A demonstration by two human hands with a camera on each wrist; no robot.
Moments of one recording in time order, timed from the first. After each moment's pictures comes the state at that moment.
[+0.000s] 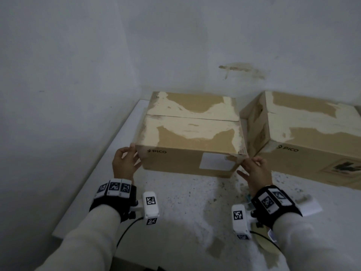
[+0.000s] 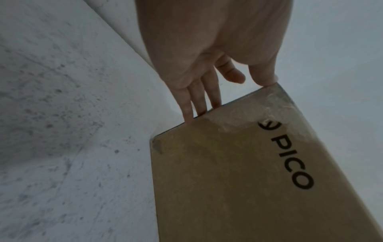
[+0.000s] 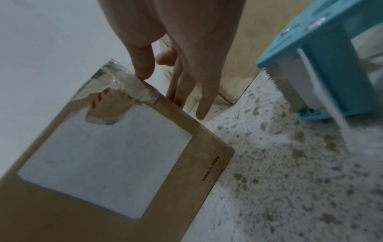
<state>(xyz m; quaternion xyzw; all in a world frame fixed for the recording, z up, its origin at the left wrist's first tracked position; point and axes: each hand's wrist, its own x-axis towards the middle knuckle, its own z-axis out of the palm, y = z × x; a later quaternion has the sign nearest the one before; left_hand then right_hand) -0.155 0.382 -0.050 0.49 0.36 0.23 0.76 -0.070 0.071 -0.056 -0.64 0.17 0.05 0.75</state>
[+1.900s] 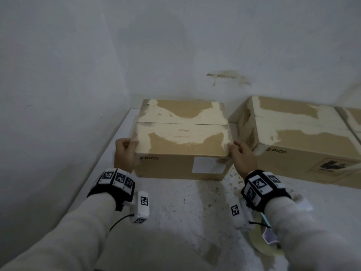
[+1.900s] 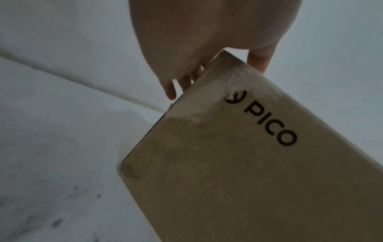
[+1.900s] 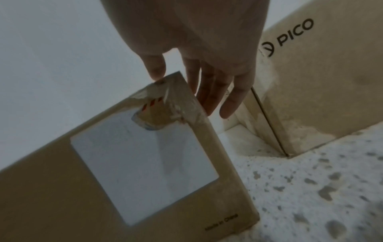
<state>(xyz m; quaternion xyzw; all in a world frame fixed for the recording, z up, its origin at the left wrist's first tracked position) -0.114 0.388 -0.031 0.70 0.32 0.20 0.60 -0.051 0.093 -0.011 -0.84 0.07 0.02 0.54</state>
